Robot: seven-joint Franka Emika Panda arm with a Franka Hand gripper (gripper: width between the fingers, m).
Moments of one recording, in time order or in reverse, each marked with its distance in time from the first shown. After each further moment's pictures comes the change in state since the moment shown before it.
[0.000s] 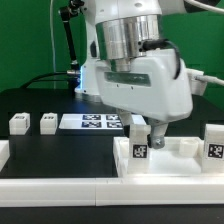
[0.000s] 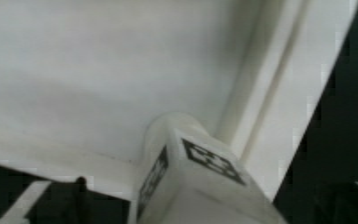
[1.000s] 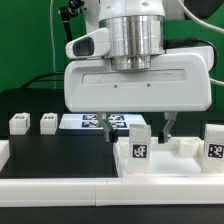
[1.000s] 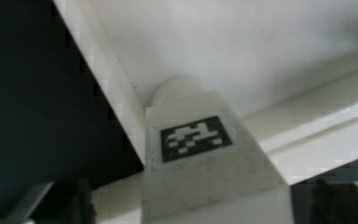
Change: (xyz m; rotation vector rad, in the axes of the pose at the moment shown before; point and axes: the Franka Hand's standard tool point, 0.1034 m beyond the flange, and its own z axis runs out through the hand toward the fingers) arm 0.009 0.001 0.000 -0.031 0.075 -0.766
